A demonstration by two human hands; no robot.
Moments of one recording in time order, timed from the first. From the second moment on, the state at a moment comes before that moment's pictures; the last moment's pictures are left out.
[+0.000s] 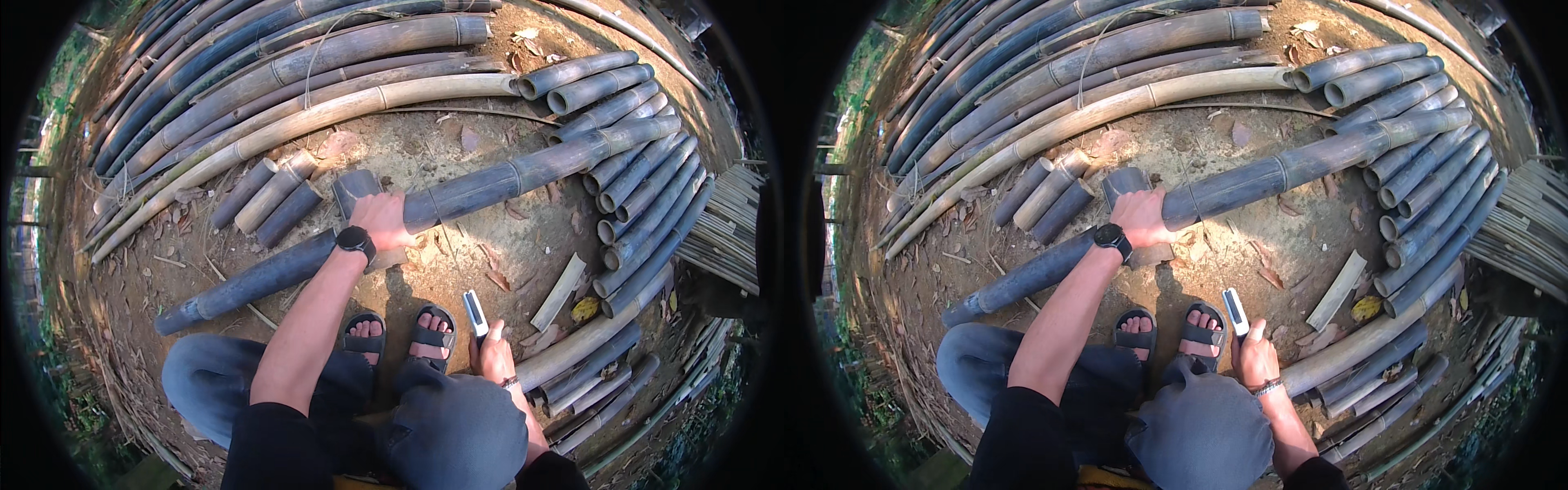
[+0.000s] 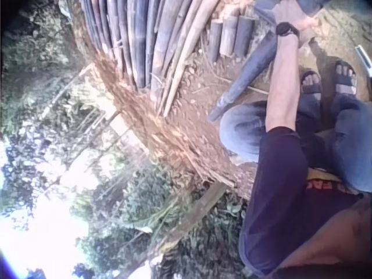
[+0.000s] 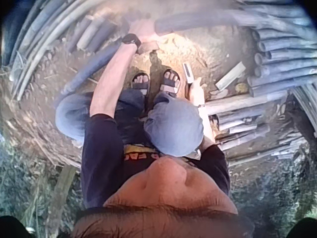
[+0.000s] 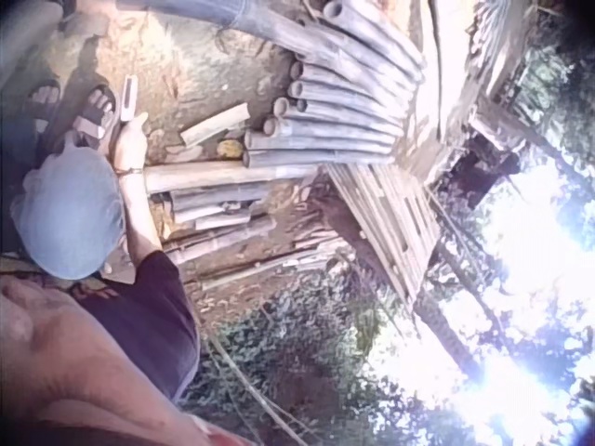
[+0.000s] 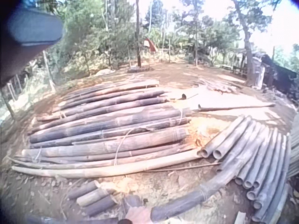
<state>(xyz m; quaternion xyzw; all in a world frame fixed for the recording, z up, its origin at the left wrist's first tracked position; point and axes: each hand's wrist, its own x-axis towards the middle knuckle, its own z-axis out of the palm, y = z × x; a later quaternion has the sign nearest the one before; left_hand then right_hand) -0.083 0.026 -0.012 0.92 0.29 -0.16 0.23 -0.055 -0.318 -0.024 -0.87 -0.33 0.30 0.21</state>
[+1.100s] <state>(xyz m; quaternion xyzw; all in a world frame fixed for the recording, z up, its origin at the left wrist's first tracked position) -0.076 -0.019 -0.035 0.95 0.29 0.13 -0.02 -0.052 -0.363 0.005 -0.89 -0.20 0.16 0.39</state>
